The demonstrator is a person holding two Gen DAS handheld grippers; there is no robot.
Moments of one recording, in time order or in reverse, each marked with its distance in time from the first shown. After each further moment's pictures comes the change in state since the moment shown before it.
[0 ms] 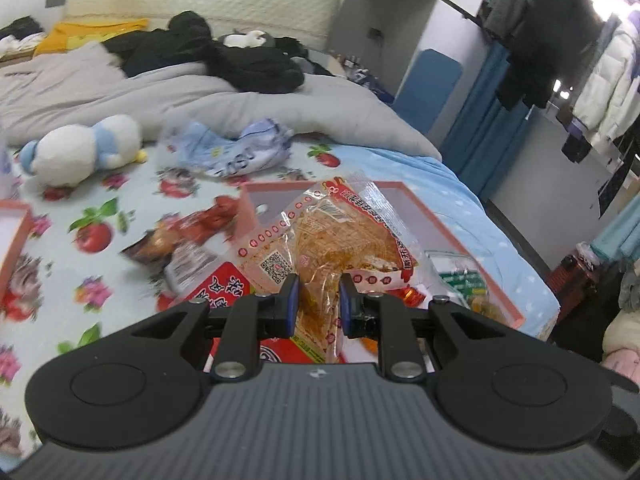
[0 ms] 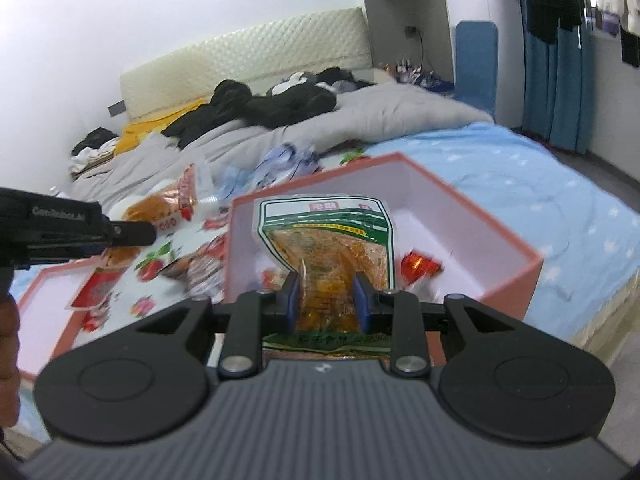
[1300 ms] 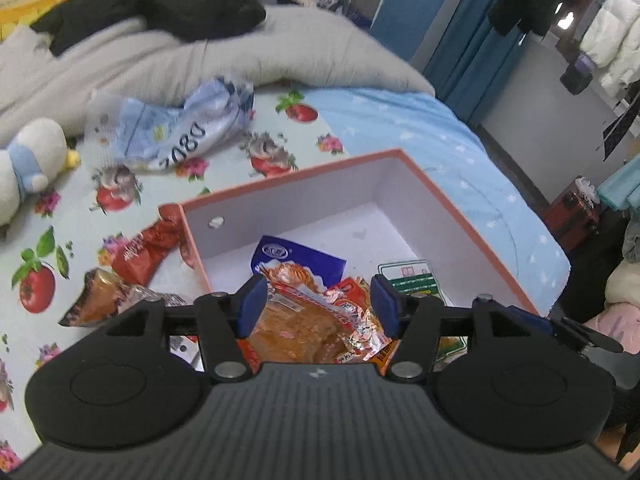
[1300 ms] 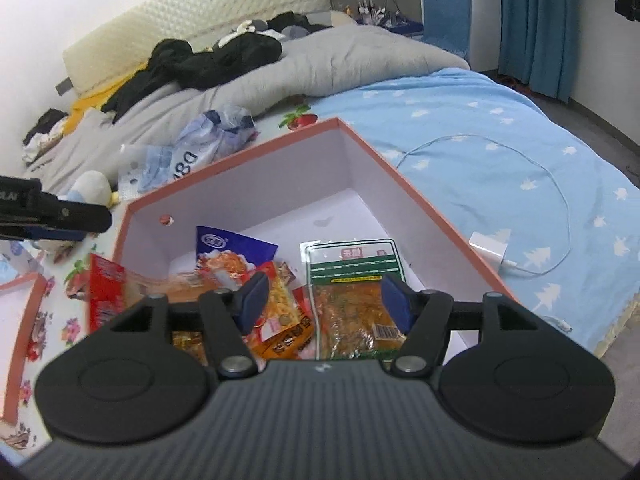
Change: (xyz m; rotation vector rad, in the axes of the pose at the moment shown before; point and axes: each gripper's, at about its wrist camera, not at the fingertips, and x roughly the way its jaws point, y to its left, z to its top) left arm 0.131 -0.009 0.084 0.101 0.238 -0.051; right arm 0.105 -0.061 0.038 0.067 0.185 -0.053
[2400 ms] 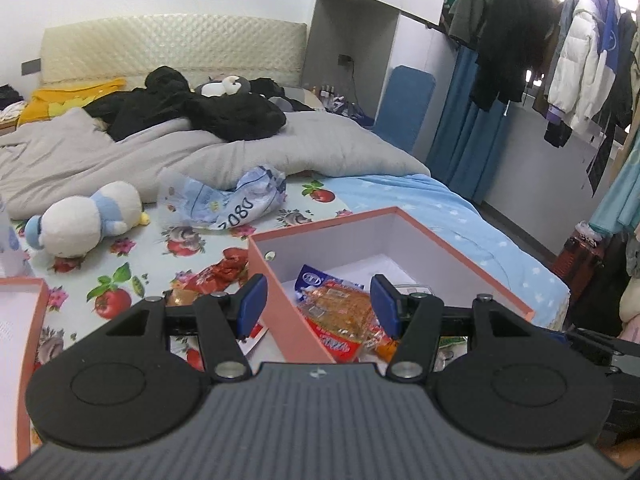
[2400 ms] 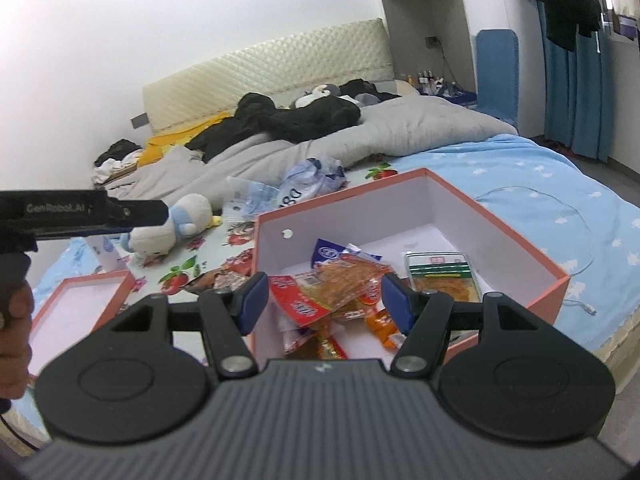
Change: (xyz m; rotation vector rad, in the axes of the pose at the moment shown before) left arm -0.148 0.010 -0.122 0.054 -0.343 0.064; right arm -0.109 0.071 -0.070 -0.085 -0.209 0.162
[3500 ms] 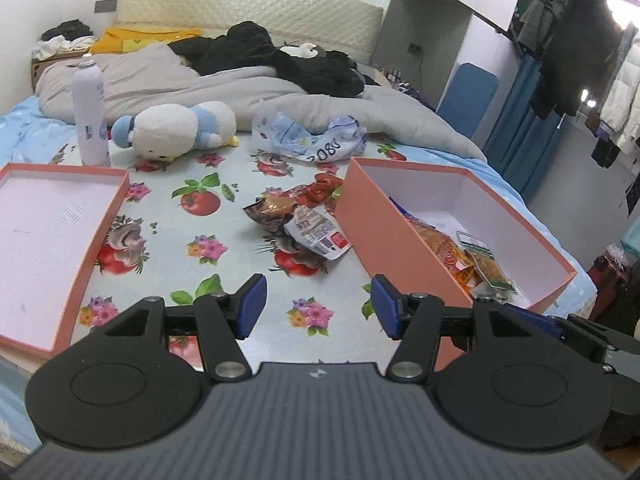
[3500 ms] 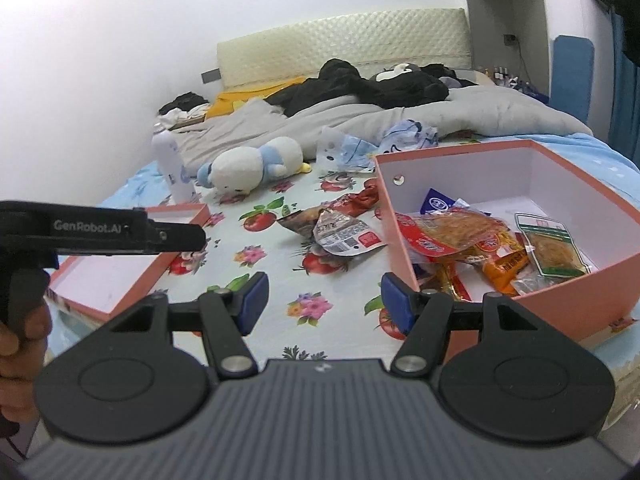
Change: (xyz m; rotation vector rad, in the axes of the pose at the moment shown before) left arm -0.064 0.086 -0.104 -0.171 0.059 0.125; right arm 0.006 0.103 -0.069 -0.158 0.056 0.131
